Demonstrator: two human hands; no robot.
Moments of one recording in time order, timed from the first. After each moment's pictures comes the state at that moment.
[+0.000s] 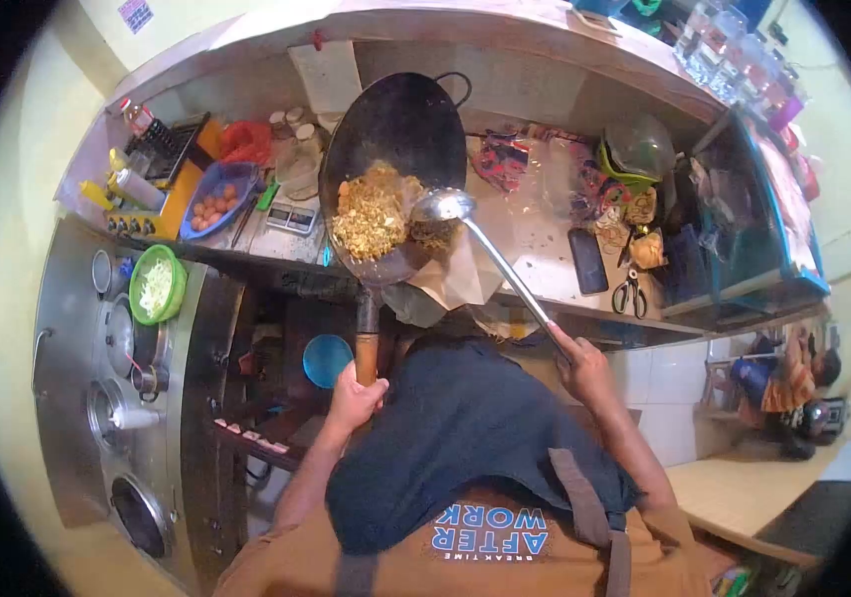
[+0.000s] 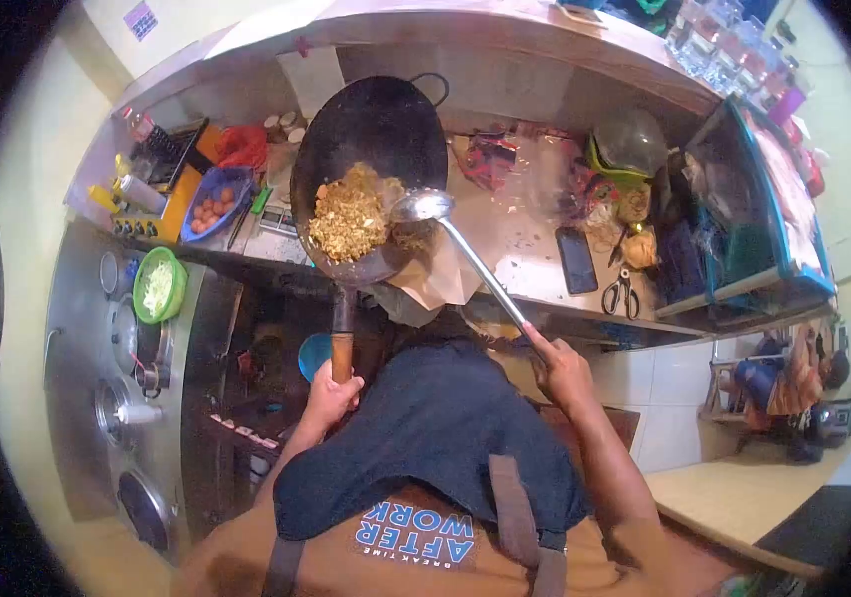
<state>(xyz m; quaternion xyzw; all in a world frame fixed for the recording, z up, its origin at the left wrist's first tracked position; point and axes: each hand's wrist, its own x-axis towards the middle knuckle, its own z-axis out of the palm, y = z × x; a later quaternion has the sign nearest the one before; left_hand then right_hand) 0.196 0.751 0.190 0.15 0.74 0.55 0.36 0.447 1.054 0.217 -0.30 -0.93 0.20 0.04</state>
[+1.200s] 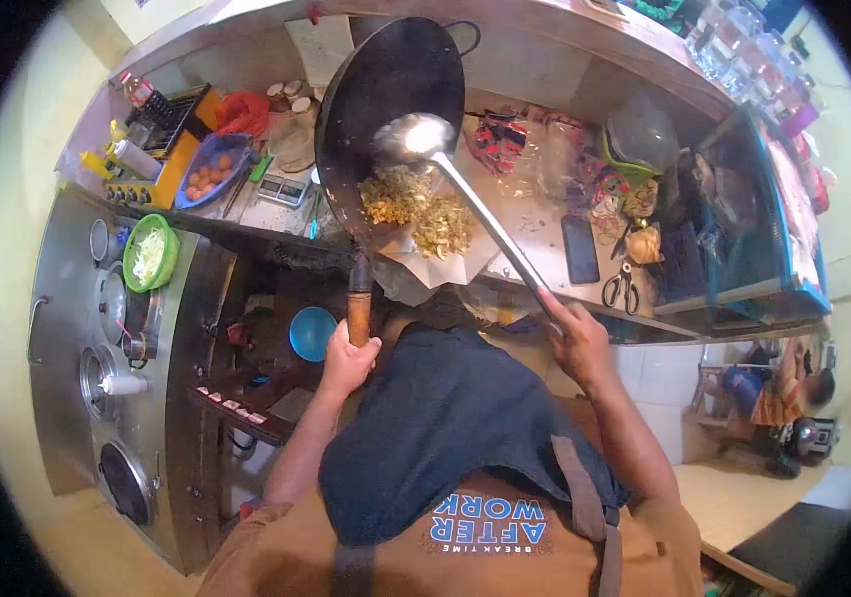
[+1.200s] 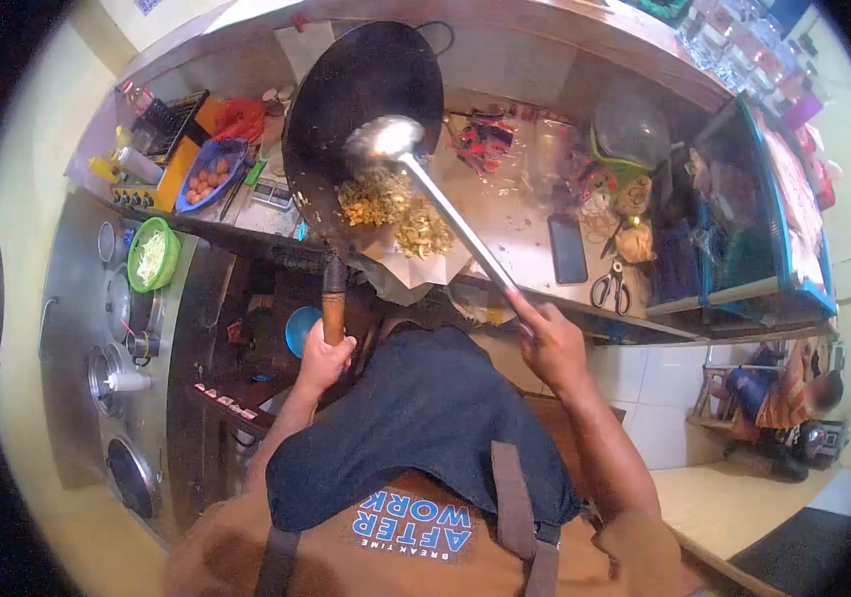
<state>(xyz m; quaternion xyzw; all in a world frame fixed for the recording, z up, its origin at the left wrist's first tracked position) 0.209 0.794 0.185 0.15 0.78 0.54 0.28 0.433 1.082 0.256 -0.23 -0.95 0.17 0.12</state>
